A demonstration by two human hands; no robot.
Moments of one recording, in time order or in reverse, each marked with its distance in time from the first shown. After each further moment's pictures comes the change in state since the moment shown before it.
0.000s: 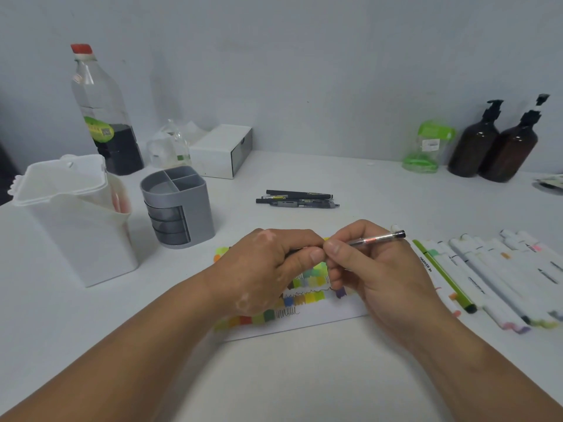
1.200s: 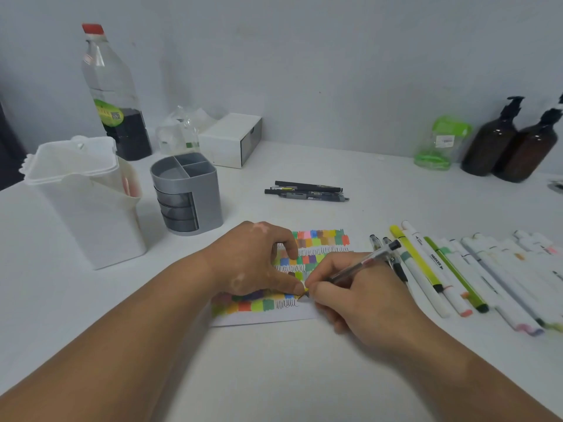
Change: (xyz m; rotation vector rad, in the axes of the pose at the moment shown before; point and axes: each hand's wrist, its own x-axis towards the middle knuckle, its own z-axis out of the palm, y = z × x) left_hand 0.003 -0.028 -0.013 0.327 -0.123 -0.287; right_hand -0.015 0.016 0.015 -0.513 -0.166 0.164
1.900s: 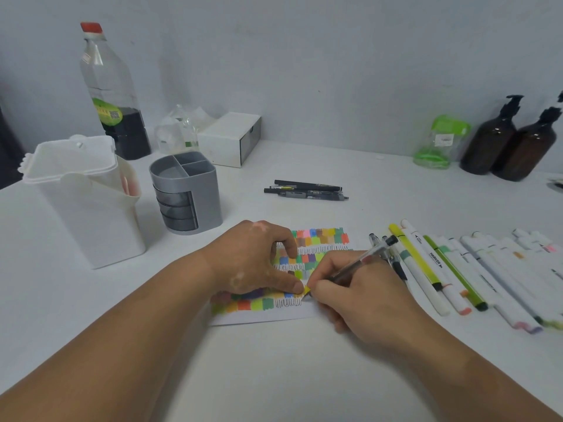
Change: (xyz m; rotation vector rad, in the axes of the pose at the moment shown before) left_hand 0.002 -0.003 0.002 0.004 -0.007 -0.017; right_hand -0.002 -0.008 -0.002 -0.073 0.004 0.045
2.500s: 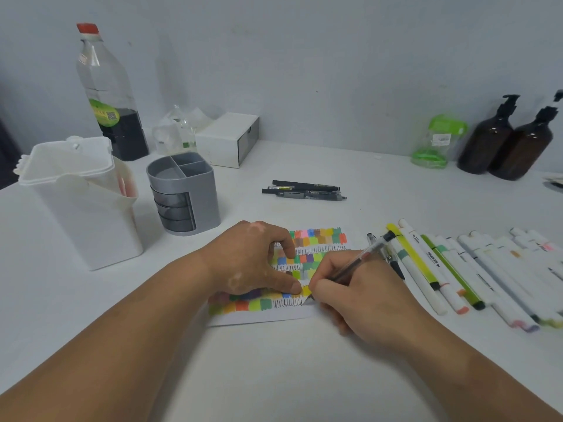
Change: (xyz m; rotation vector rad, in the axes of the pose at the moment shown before) left_hand -0.001 0.001 -0.001 -0.007 -0.010 -0.007; right_hand 0.000 -0.001 -0.001 -0.018 0.010 0.020
